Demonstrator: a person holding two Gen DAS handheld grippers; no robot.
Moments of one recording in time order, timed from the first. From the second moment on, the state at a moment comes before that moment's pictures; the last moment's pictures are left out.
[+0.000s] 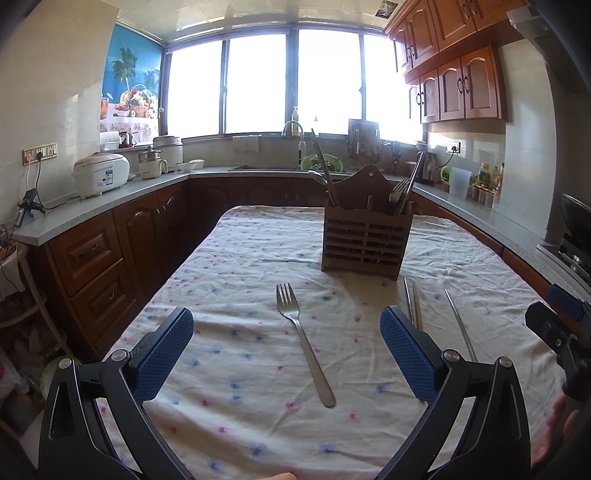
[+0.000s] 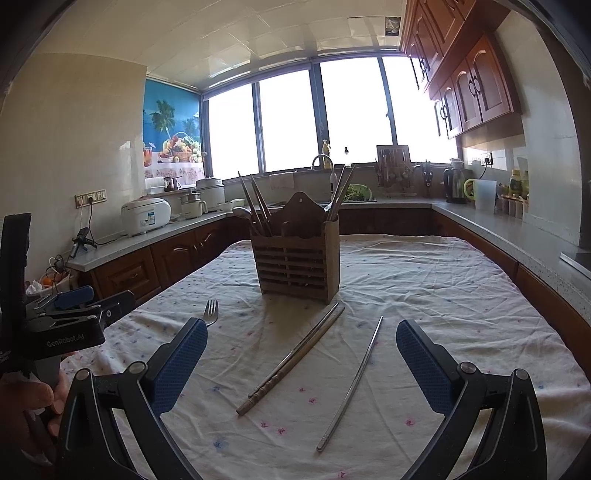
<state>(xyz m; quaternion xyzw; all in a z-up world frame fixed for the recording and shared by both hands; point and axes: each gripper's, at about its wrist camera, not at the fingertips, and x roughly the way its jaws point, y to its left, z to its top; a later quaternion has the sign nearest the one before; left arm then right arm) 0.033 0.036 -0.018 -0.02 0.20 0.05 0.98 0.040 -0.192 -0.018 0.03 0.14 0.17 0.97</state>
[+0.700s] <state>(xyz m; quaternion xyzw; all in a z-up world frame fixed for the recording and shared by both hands) 0.027 0.028 -0.010 -0.01 0.19 0.05 0.98 0.034 -0.192 -0.008 0.03 0.13 0.18 0.98</state>
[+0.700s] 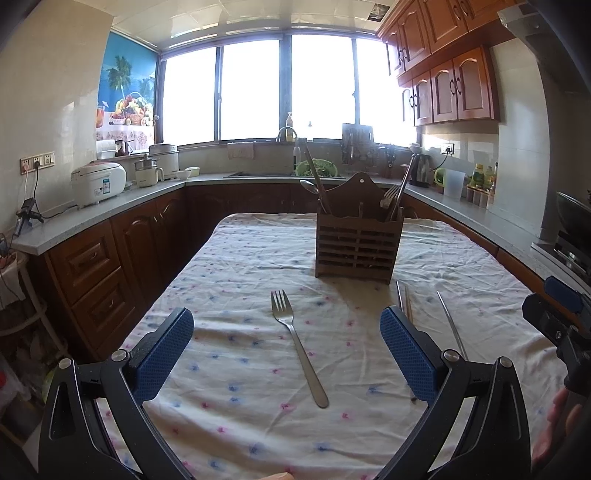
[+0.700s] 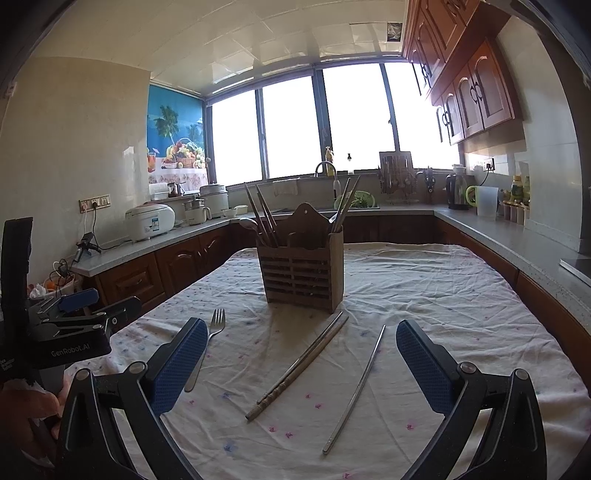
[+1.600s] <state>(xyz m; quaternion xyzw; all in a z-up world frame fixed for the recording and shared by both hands) 0.027 0.025 -0.006 -0.01 0.19 0.04 0.98 0.029 -0.193 -0.001 0.03 0.12 0.18 0.98</state>
